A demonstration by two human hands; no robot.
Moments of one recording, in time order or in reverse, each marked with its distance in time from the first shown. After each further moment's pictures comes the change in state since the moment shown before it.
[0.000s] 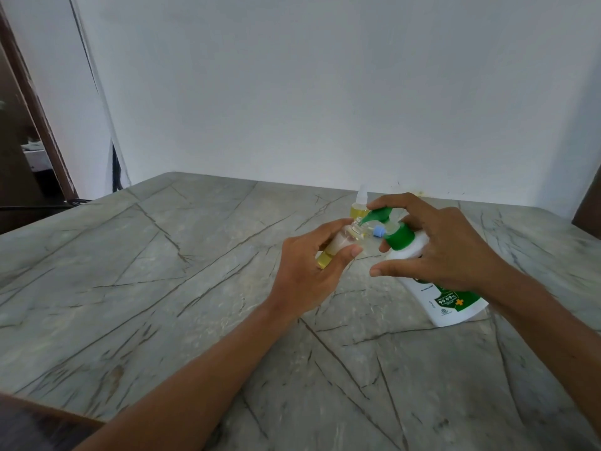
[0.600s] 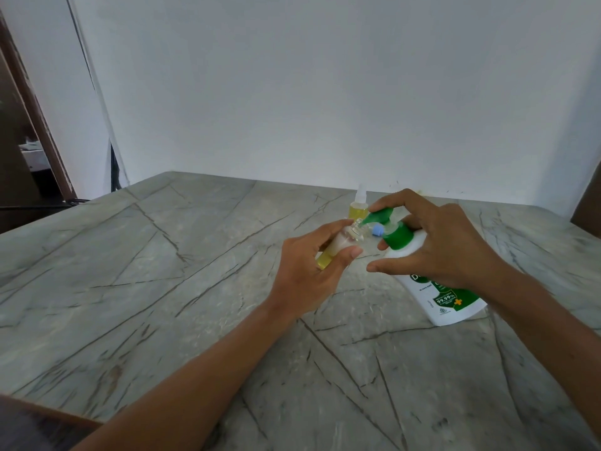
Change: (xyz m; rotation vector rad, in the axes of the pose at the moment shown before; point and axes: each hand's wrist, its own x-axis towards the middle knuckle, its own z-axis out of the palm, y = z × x) left_hand -0.001 -0.001 0.001 0.027 -0.020 0.020; right_hand 0.000 -0.001 0.001 -0.023 0.020 0.052
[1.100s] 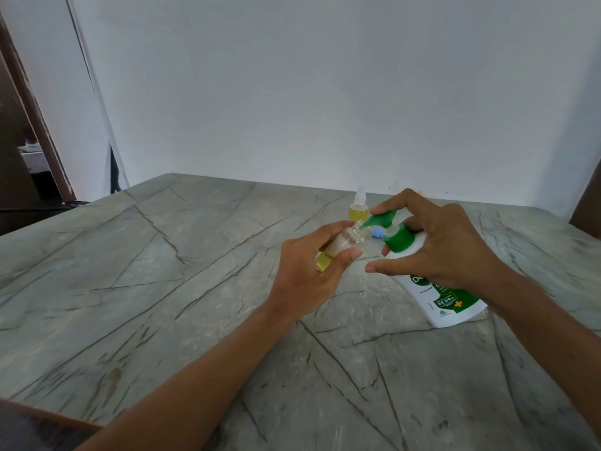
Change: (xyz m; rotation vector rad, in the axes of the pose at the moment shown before) left_hand 0.000 0.002 -0.002 -0.009 0.008 0.023; right_hand -0.001 -0.001 0.000 0.030 0.039 -0.040
